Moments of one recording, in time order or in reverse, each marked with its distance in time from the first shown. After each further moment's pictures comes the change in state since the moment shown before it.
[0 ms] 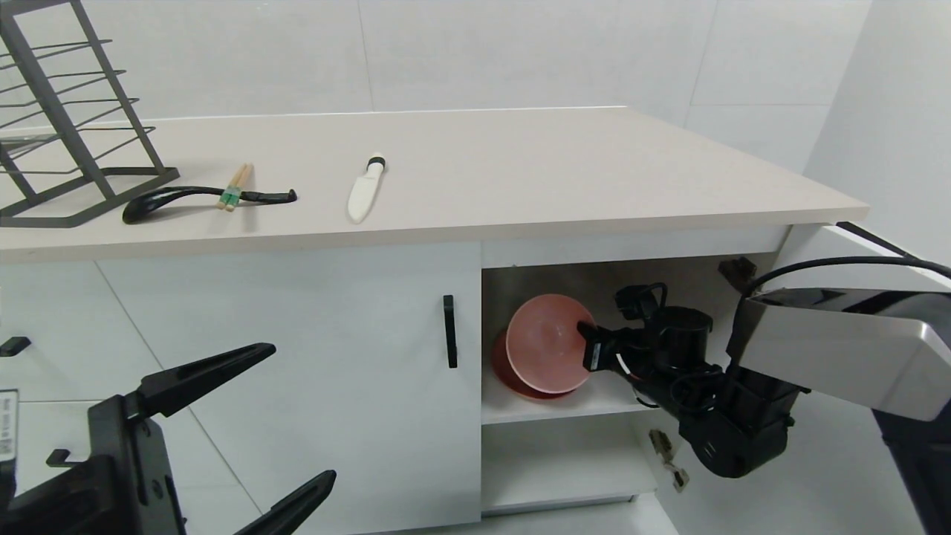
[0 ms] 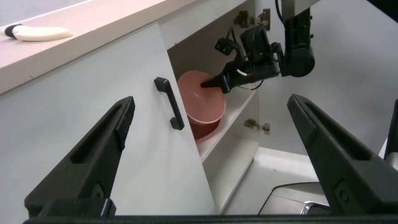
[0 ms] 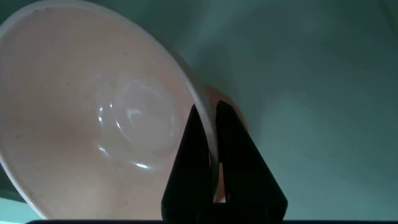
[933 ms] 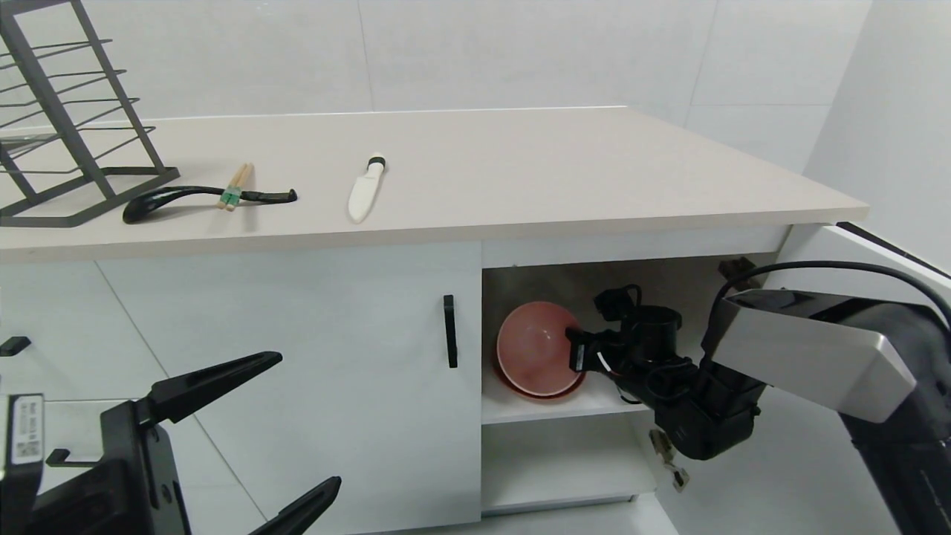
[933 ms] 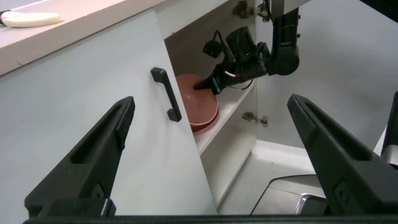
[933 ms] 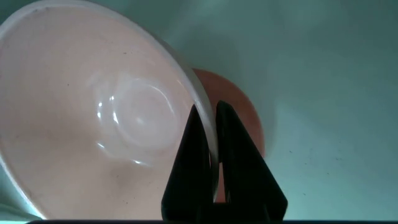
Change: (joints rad) left arm 0.001 0.013 0.007 0.016 0.002 0.000; right arm 0.013 0.077 -0.154 0.153 -0.009 -0.002
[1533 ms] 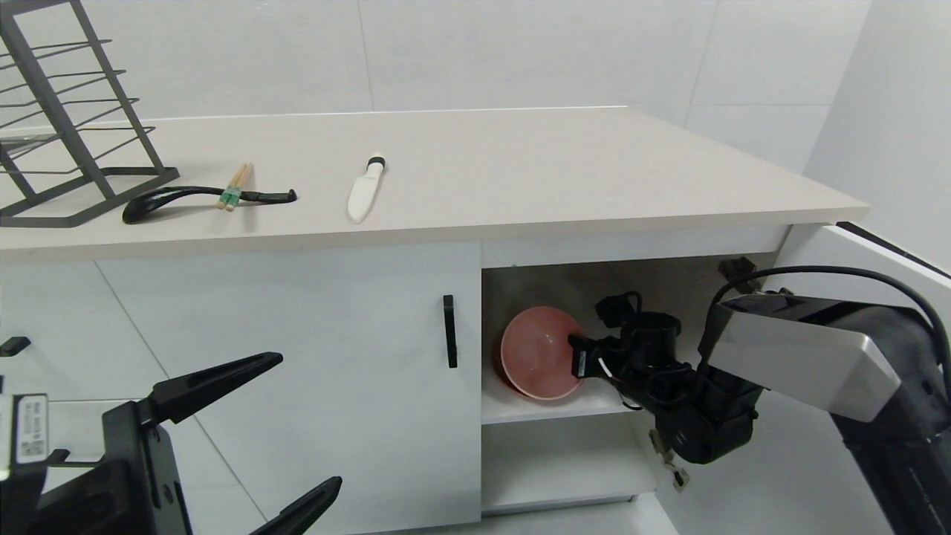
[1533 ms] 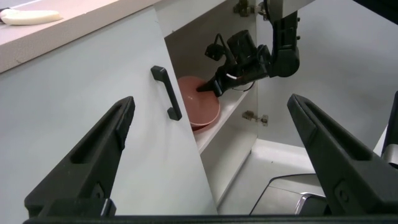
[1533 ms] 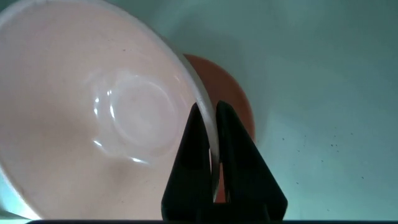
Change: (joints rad) left arm 0.002 0.003 0.001 0.000 0.000 0.001; right arm -0.008 0.030 0.002 -0.001 -0.003 -0.003
